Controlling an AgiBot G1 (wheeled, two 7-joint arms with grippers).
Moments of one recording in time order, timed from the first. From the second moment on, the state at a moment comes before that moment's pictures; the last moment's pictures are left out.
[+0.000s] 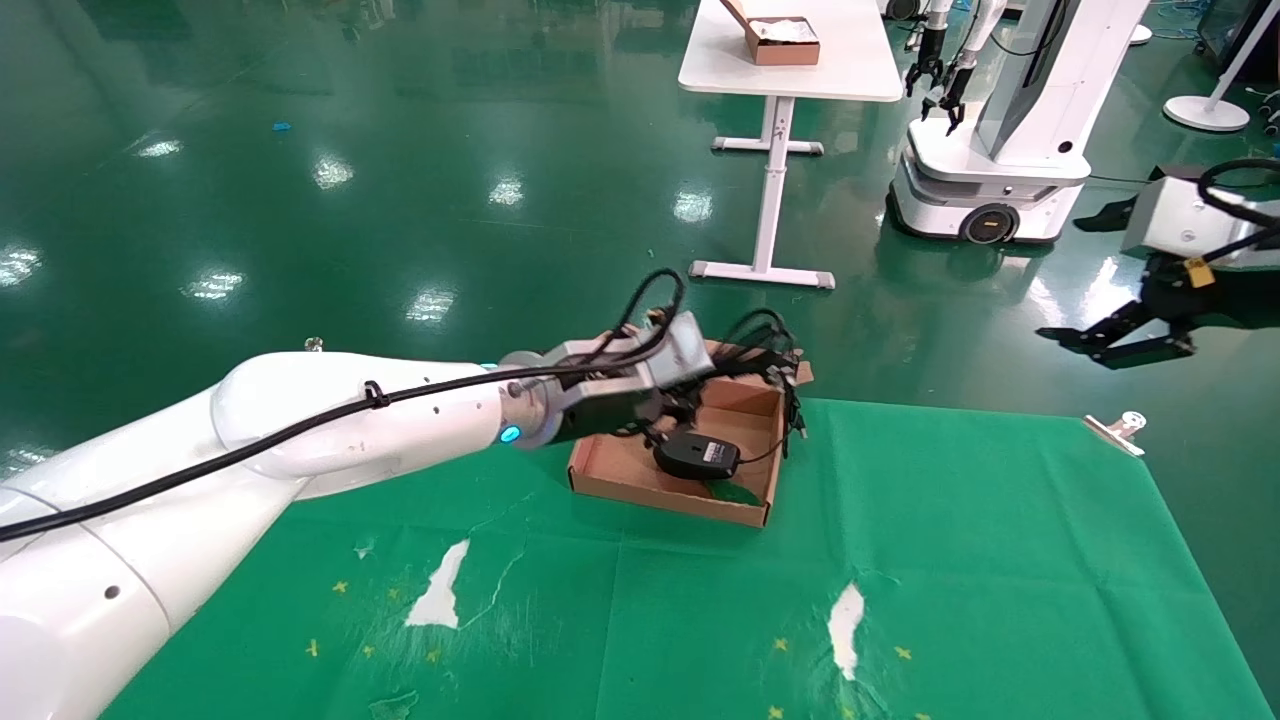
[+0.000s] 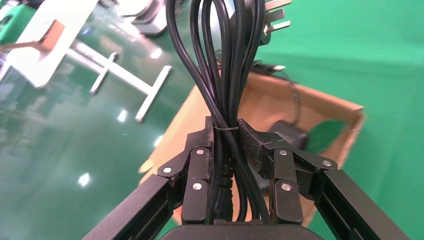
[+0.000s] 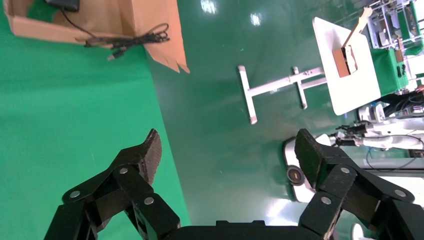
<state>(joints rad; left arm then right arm) -1.71 1.38 1.26 -0.54 1.23 0.55 0.00 2.08 -0.89 -1.28 0.04 -0.96 -1.15 -0.62</state>
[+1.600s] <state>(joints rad) -1.38 0.97 0.78 -0.96 0.96 1.01 -0.14 1.60 -0.75 -0.78 0.66 -0.85 -1.34 -0.22</state>
